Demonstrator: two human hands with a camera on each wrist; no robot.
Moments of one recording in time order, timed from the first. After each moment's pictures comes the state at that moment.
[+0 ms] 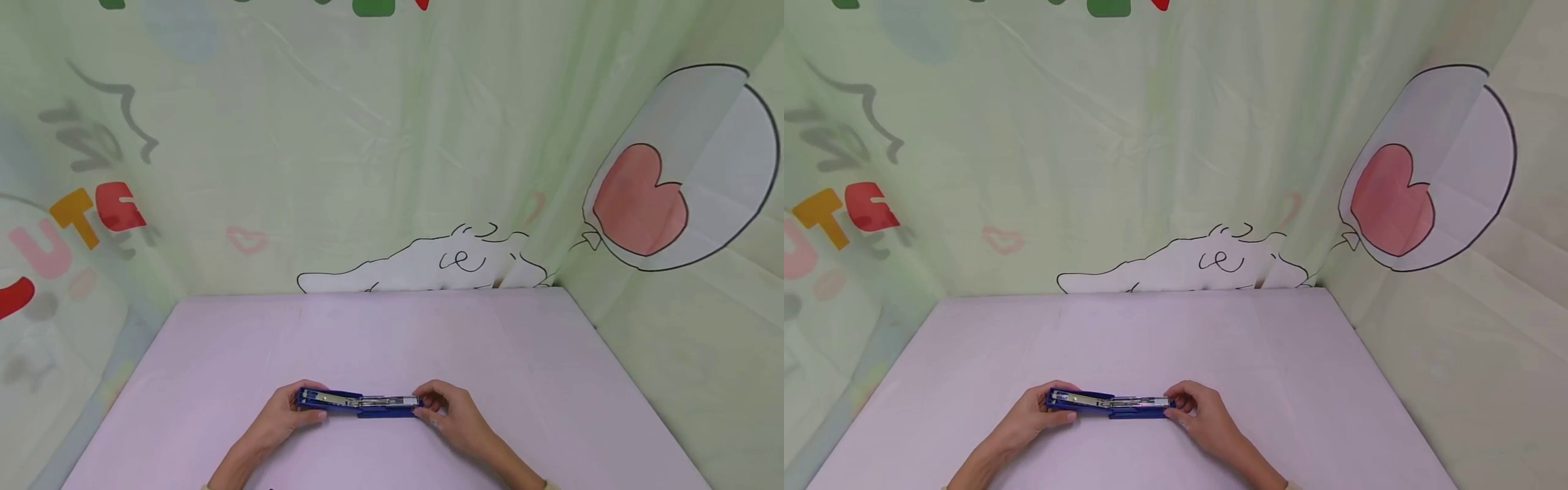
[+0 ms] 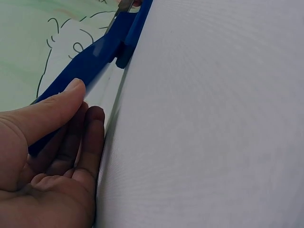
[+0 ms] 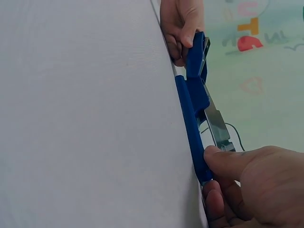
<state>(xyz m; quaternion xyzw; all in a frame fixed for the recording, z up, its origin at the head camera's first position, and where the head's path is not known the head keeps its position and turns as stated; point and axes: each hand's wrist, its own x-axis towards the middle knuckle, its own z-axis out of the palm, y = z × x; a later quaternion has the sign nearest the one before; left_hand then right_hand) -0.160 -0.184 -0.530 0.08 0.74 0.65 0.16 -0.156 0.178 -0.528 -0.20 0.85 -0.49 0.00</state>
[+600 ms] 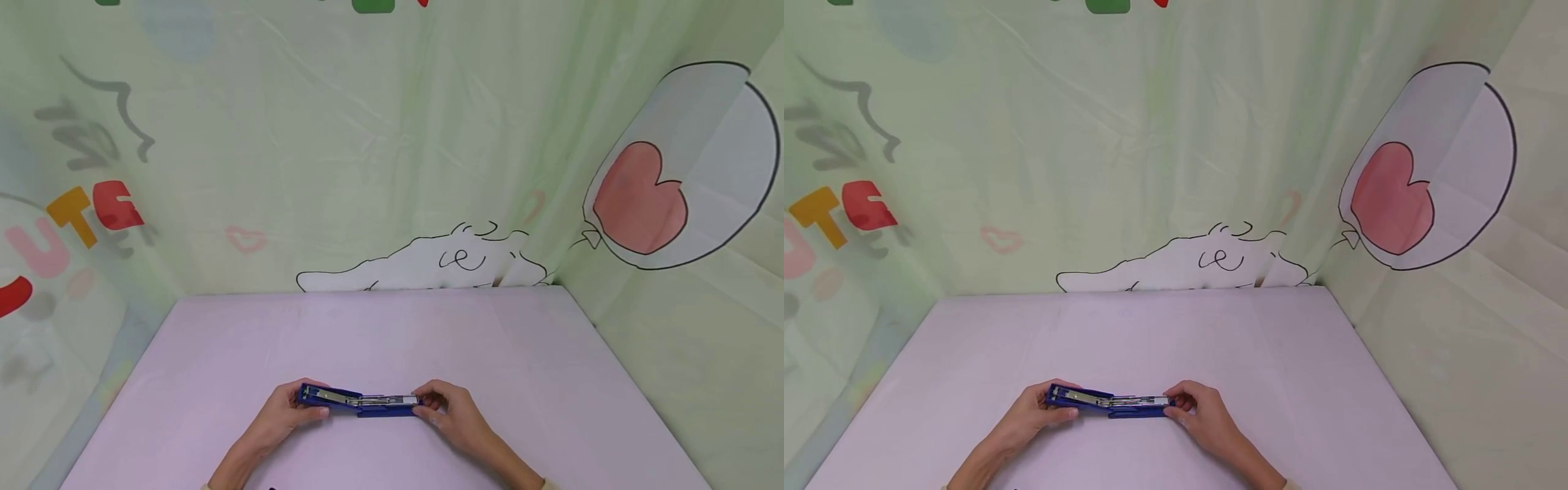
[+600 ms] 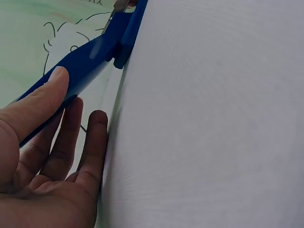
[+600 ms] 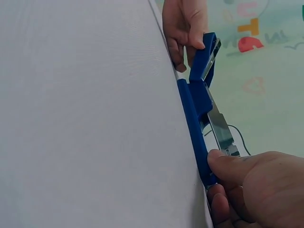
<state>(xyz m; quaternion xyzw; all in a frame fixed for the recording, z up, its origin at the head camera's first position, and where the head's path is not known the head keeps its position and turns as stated) -0.158 -0.182 -0.524 0.09 0.74 0.65 0.16 -0.156 0.177 -0.529 -0.19 0.85 -0.49 0.00</state>
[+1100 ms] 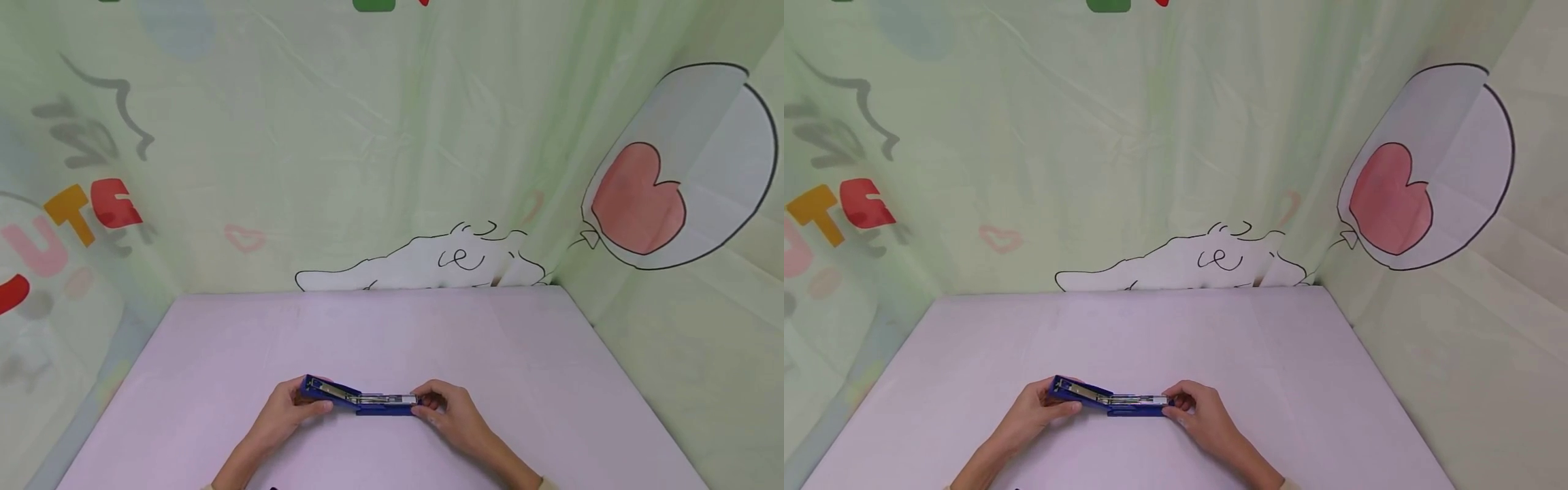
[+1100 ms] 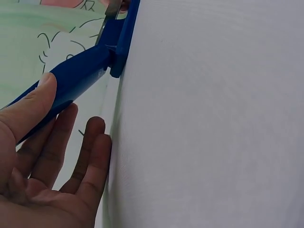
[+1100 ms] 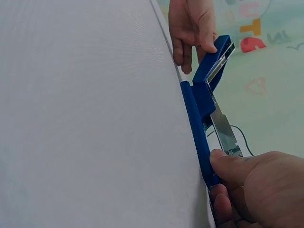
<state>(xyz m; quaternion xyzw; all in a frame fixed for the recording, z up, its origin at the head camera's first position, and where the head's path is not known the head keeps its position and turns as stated) -0.155 -0.168 -0.516 0.07 0.78 0.62 0.11 -0.156 0.178 -0.531 -0.19 0.85 -0.49 0.00</state>
